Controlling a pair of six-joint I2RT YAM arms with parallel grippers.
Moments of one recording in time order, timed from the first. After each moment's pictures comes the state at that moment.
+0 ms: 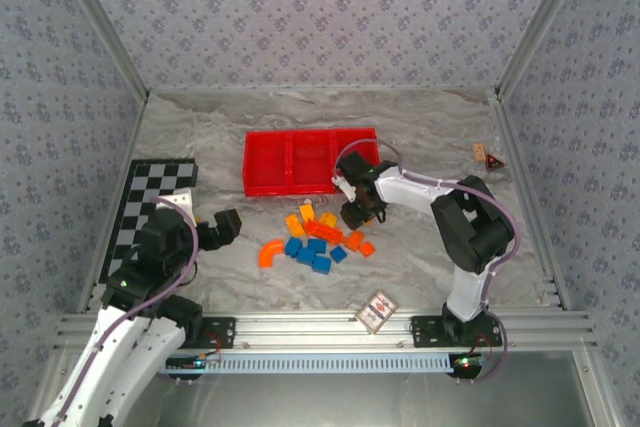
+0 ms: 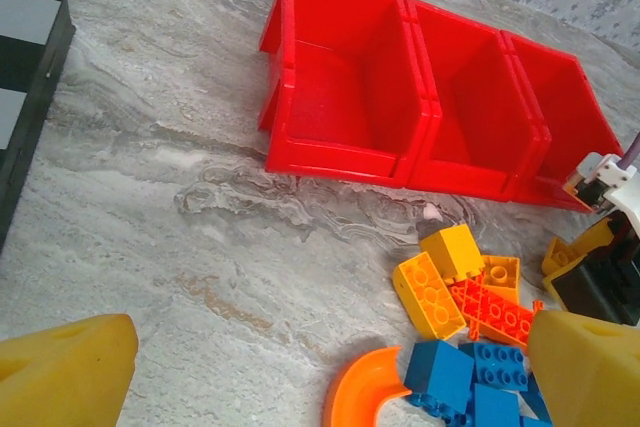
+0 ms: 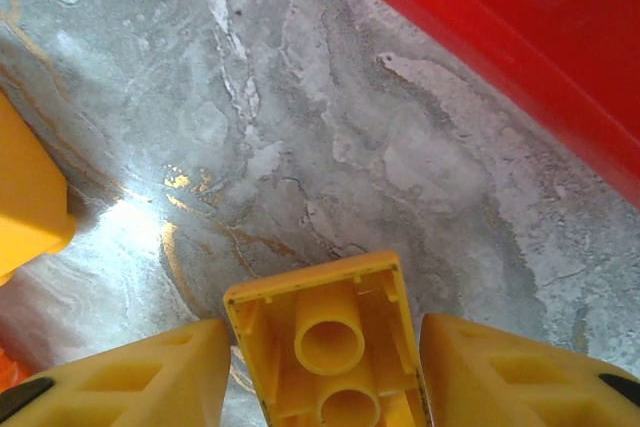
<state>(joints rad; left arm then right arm) -0.40 0.43 0.60 -0.72 -0.05 -0.53 0.64 1.83 1.15 -0.68 0.04 -0.05</state>
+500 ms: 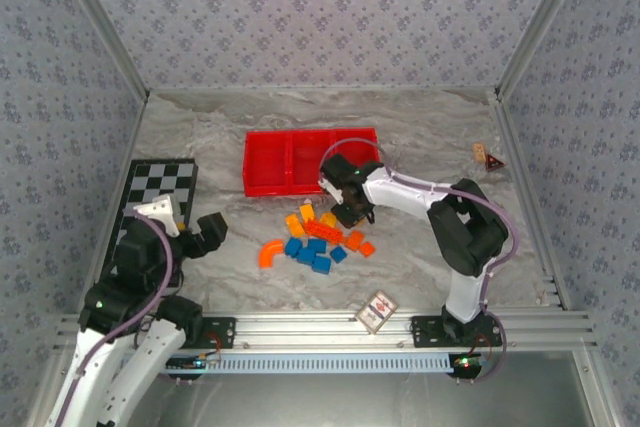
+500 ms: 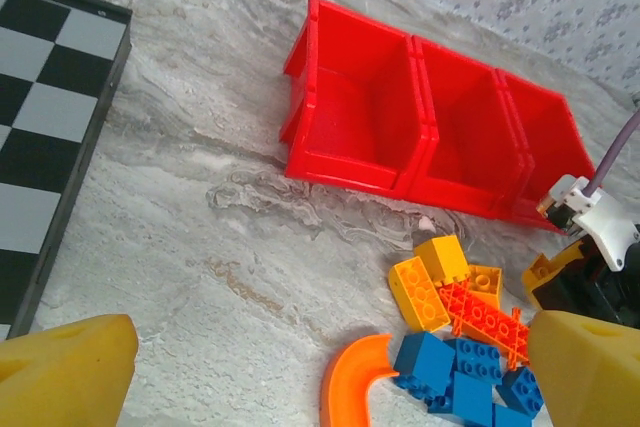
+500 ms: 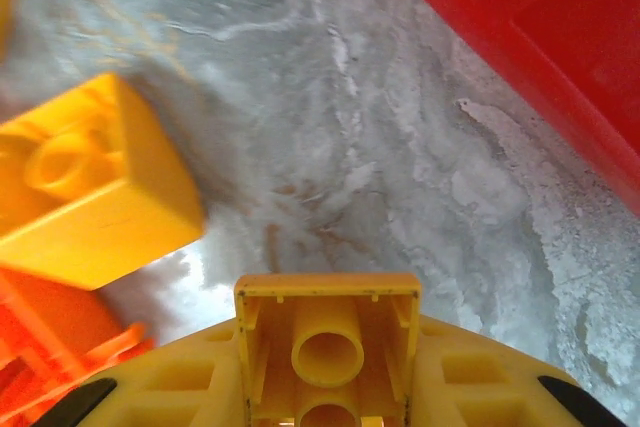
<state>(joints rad) -0.40 0.34 0.74 -0.92 -0.10 -0.58 0.74 1.82 1.25 -0.79 0.12 -0.03</state>
